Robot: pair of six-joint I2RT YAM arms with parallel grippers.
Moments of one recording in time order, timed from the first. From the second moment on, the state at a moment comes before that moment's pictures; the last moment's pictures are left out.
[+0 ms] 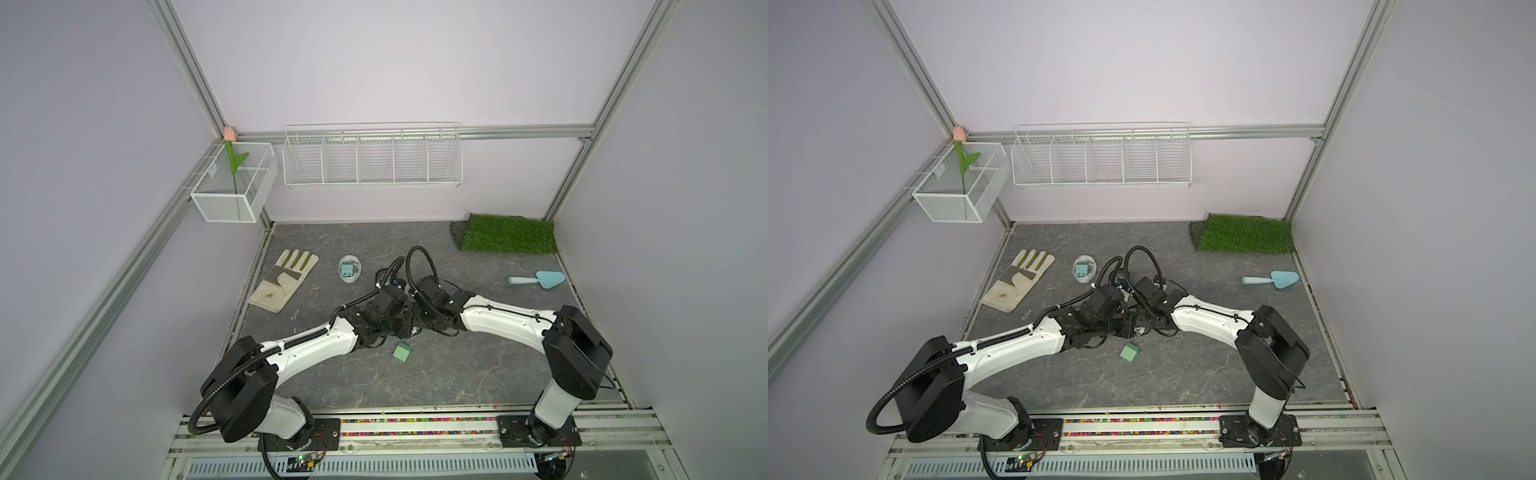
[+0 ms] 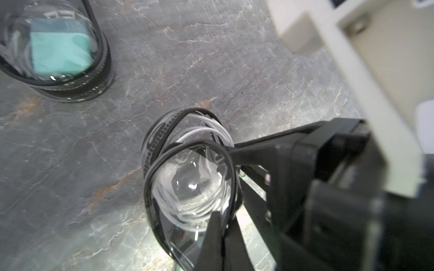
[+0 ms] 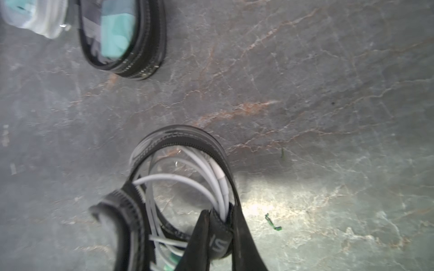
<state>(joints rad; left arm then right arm) -0.88 1.44 0.87 -0.26 0.05 -0.54 0.87 1.73 1.14 -0.51 0.14 0.93</state>
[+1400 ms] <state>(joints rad) -0.78 1.56 0.91 -0.24 0.31 -0.60 0.93 1.76 1.04 -0.34 0.34 1.00</state>
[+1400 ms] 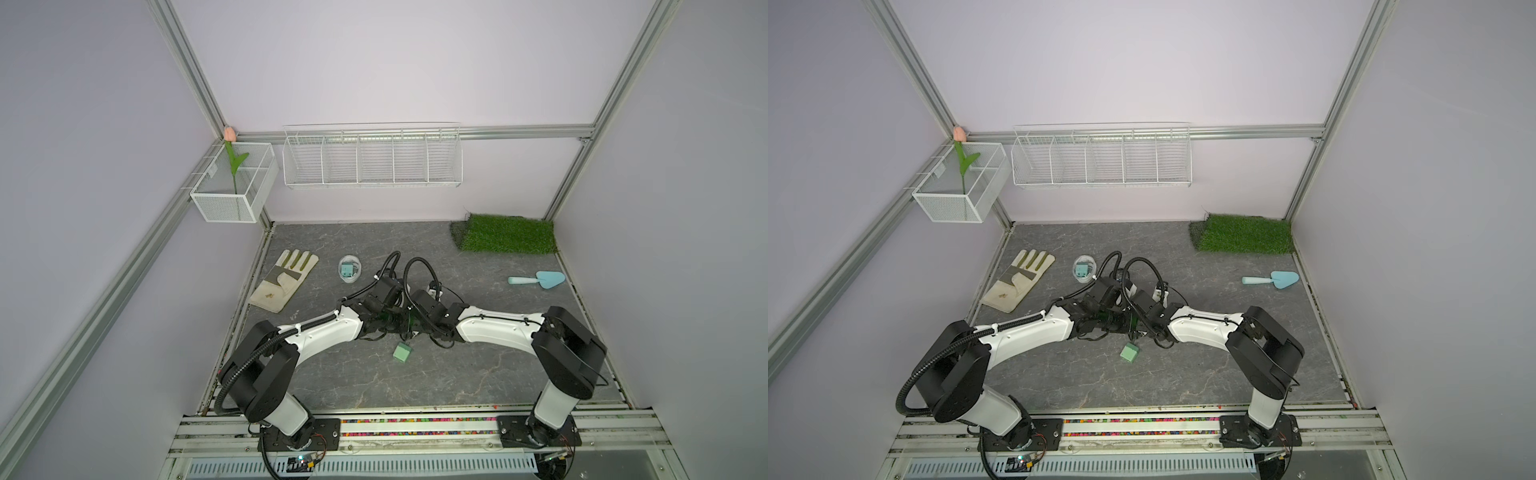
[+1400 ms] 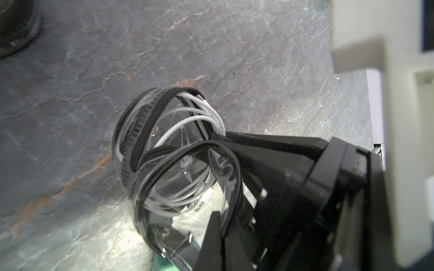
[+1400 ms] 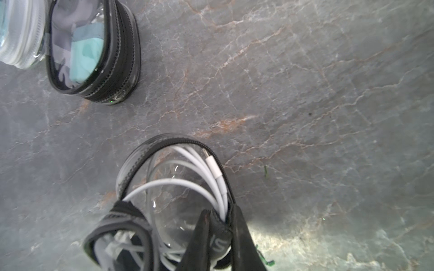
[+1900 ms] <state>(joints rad) -0.75 1.57 0.89 -0.19 0.39 -0.63 0.92 1.75 1.02 -0.34 0.36 0.98</state>
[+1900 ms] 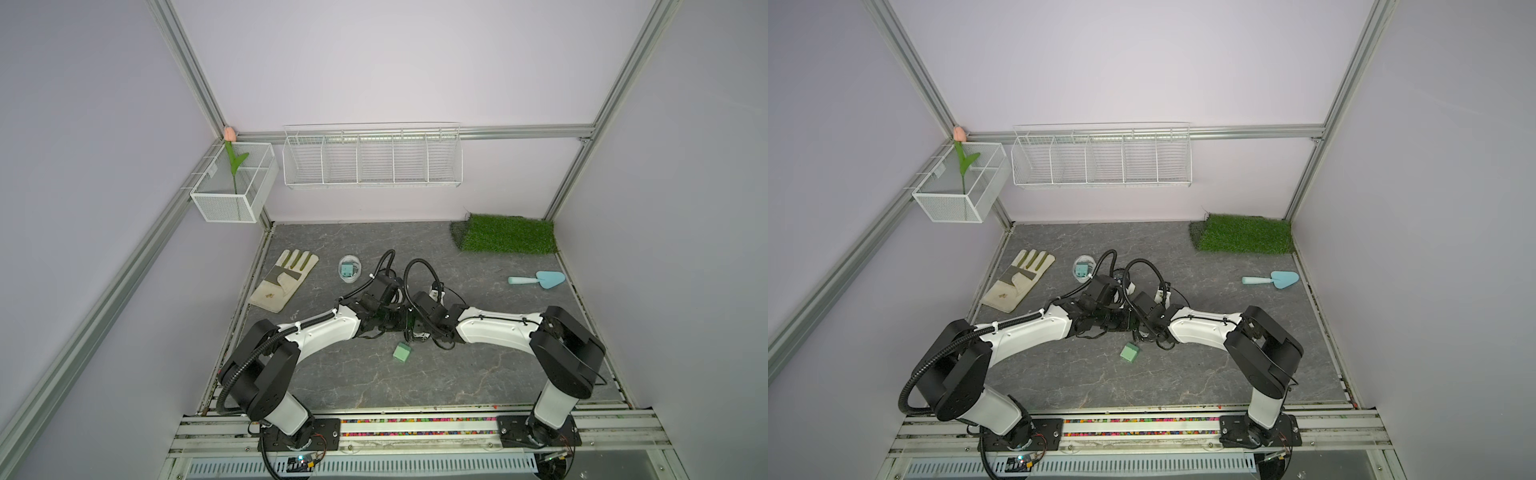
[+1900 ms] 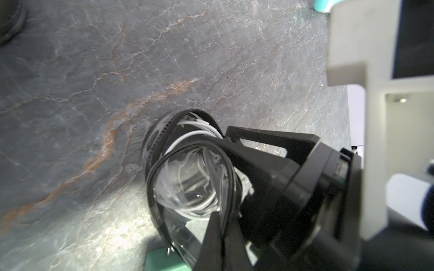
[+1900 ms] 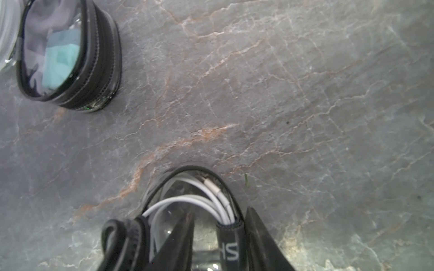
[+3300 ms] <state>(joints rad) -0.65 1.38 0.90 -0.32 0.17 -0.60 1.32 1.71 1.12 -0.49 0.49 1.19</state>
